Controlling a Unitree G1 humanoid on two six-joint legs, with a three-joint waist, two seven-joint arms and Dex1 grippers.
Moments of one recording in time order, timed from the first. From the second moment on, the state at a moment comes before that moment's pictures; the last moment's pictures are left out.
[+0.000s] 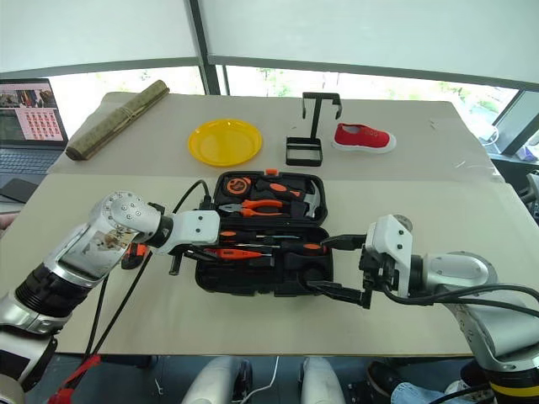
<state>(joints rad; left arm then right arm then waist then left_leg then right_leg) -0.70 0.80 -0.47 -0.17 0.05 0.57 -1.29 -0.08 -0.87 -0.10 -0.53 0.61 0.52 0.99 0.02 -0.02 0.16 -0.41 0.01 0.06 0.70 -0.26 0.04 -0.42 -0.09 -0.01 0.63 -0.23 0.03</state>
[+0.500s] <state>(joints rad) -0.74 0.82 -0.52 -0.17 0.08 0.64 -1.35 -0.09 -0.87 -0.09 -0.54 0.61 0.53 0.99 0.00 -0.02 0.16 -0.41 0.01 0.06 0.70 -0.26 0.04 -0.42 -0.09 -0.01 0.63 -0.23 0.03</state>
